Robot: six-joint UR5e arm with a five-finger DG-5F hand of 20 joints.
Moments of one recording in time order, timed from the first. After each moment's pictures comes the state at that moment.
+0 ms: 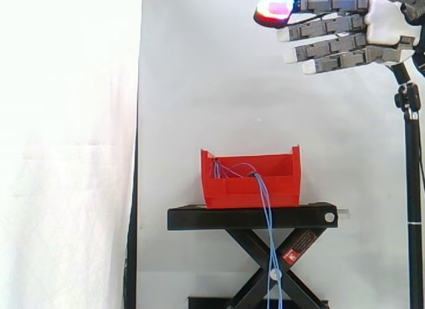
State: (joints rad) arm 0.15 -1.70 -1.51 -2.96 -1.46 -0.25
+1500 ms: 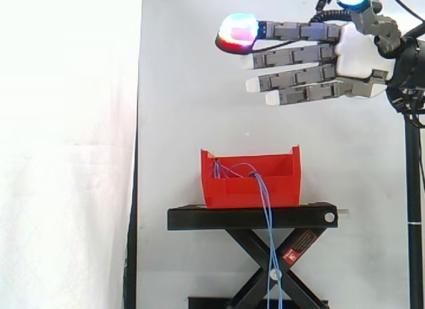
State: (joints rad) arm 0.19 -1.85 -1.51 -2.77 -1.44 -0.25
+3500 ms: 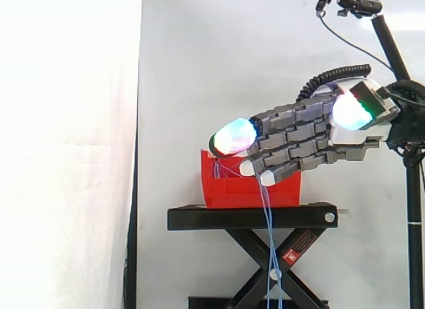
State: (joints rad) arm 0.20 -1.95 -1.51 -2.82 -1.48 -0.66
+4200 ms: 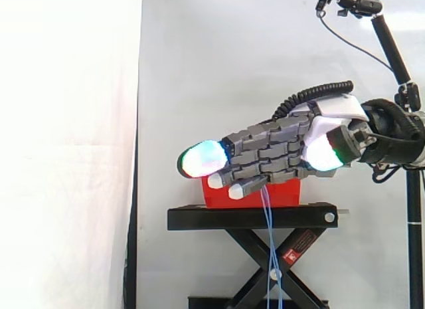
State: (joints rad) arm 0.19 -2.07 -1.44 -2.75 -1.56 -0.85
